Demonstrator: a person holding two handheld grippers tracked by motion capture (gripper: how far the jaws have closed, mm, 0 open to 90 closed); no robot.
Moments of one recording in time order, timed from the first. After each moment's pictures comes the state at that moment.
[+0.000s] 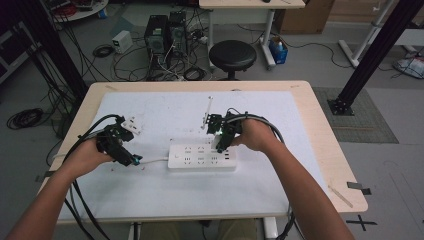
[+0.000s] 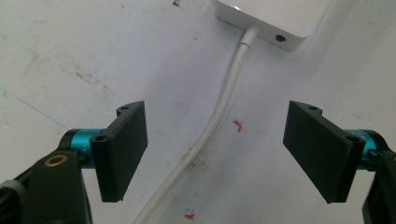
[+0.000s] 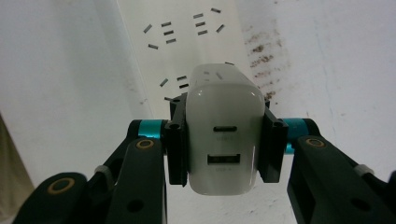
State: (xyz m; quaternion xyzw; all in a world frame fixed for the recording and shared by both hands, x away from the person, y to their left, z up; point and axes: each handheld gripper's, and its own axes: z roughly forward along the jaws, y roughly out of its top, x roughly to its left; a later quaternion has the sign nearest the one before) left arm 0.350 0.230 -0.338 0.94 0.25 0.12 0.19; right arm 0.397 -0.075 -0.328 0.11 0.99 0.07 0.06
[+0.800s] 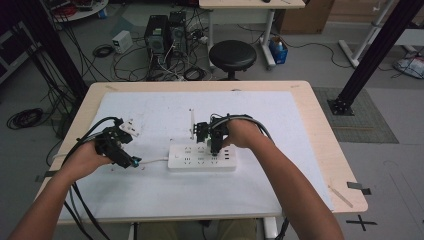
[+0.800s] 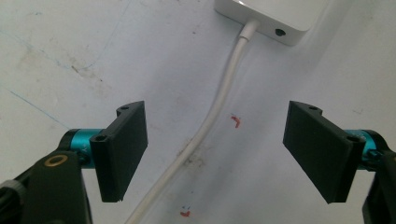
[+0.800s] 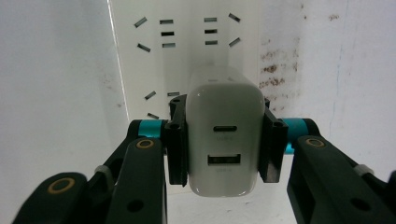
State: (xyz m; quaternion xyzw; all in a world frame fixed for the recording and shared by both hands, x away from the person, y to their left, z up) left arm 0.346 0.237 -0.340 0.94 0.25 0.12 0.18; right arm 0.408 -0.042 -0.355 0.00 1.00 0.01 0.07
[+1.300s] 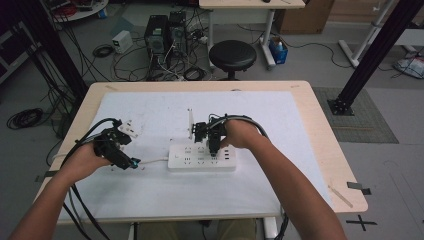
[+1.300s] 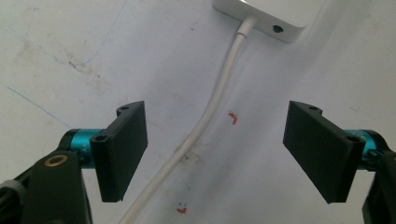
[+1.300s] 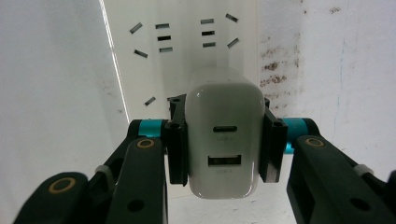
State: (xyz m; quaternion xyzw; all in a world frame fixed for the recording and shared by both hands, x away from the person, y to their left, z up) left arm 0.344 0.237 -0.342 0.94 0.26 0.12 0.19; right arm 0.408 -0.037 -0.357 0.04 1.00 0.00 0.07
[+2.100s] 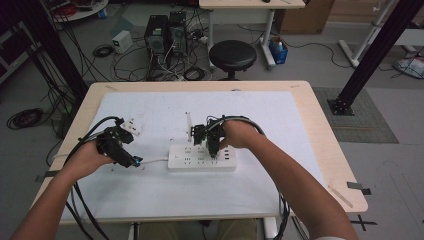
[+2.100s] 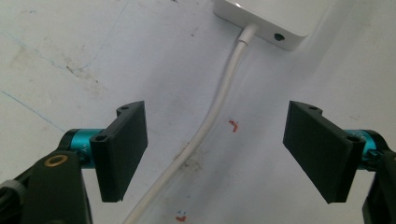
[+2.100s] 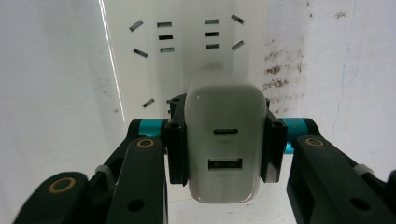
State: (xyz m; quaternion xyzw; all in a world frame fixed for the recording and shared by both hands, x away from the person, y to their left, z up) left arm 0.350 0.234 -0.342 0.94 0.26 0.11 0.19; right arm 0.406 -0.033 -0.362 0.02 1.00 -0.02 0.08
